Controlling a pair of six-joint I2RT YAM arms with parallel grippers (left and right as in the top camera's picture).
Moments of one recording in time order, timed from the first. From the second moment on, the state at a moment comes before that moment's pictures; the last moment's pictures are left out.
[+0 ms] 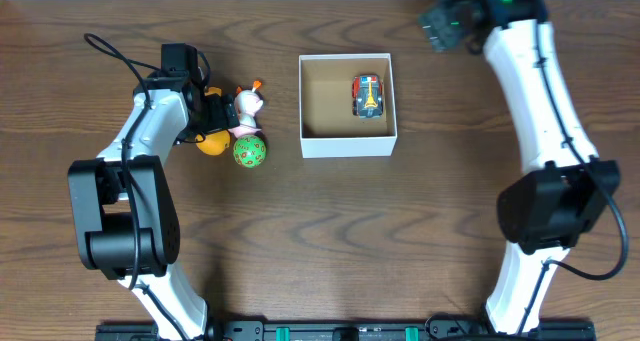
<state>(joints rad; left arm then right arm) 0.04 1.95 1.33 -0.67 0.02 -0.25 0.13 2.09 2.14 -0.96 0.09 -0.43</state>
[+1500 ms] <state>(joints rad) 0.04 1.95 1.33 -0.67 0.02 -0.25 -0.26 2.09 1.58 -0.87 -0.03 -0.14</state>
